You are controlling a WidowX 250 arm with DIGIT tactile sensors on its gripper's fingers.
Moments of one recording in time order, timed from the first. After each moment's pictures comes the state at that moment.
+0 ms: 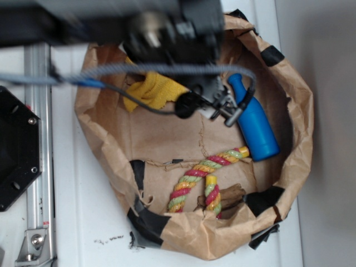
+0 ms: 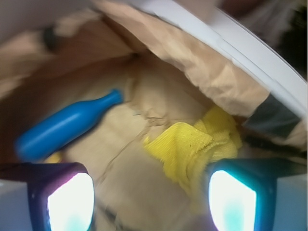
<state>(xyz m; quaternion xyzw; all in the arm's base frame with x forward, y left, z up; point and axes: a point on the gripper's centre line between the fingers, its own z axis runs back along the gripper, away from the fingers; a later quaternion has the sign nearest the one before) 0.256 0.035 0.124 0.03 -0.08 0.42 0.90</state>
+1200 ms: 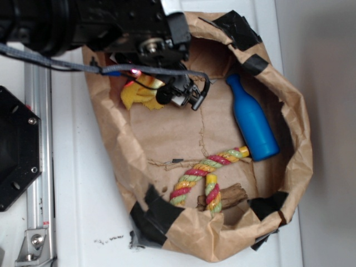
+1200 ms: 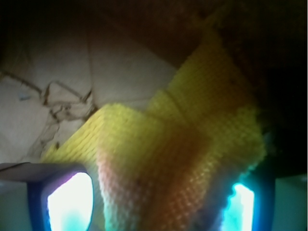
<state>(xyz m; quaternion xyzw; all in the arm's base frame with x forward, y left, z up) 0.223 0.085 0.032 0.03 -0.02 0.46 0.89</state>
